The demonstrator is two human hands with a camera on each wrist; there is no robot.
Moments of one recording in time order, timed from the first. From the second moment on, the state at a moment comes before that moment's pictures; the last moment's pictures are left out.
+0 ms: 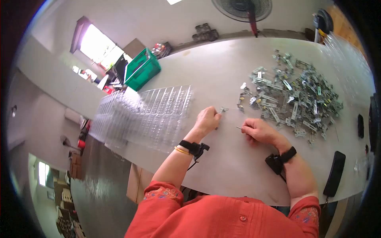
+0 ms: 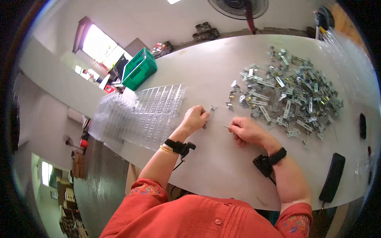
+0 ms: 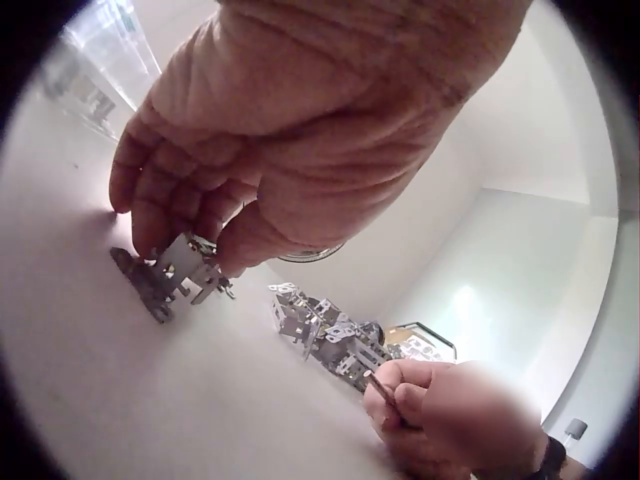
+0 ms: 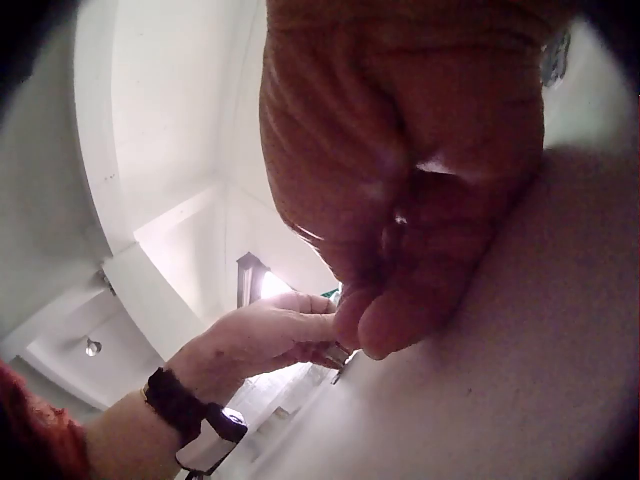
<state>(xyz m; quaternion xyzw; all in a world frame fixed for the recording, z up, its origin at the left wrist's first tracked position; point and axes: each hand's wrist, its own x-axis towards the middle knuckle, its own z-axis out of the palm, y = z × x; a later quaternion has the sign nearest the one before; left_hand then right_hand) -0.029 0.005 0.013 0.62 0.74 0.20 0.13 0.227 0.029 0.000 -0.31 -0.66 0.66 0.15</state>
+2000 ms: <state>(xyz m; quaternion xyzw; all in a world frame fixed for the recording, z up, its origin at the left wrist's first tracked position) -0.471 0.043 0.031 0.39 0.92 0.04 -0.01 0.205 0.029 0.035 -0.49 -0.60 0.64 0.03</state>
